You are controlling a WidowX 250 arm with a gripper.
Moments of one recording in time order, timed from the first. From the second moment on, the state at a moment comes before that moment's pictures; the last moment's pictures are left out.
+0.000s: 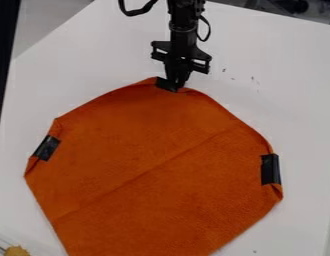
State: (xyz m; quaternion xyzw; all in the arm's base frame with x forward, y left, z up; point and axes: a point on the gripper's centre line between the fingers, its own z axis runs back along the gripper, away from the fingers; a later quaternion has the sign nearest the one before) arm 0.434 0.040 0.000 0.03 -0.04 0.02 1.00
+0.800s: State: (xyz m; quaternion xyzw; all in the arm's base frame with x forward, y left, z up) arm 0.396 -0.008 0.051 0.12 -0.10 -0.04 0.99
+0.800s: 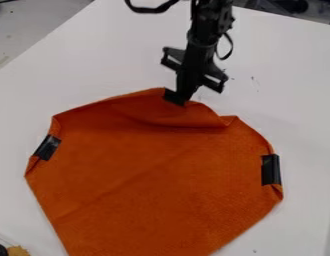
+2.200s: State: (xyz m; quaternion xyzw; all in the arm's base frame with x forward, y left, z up) arm 0.231 -0.099 0.026 0.05 -0.05 0.12 0.99
